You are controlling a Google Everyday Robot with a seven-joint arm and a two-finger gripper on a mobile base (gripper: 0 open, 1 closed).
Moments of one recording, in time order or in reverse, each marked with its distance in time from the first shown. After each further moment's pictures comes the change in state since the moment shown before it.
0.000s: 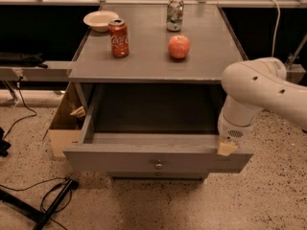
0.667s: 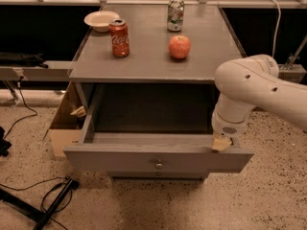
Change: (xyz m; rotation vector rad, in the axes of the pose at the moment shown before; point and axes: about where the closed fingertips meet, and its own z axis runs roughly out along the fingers) arm -0.012 -0.011 -0.005 0.046 0.000 -0.029
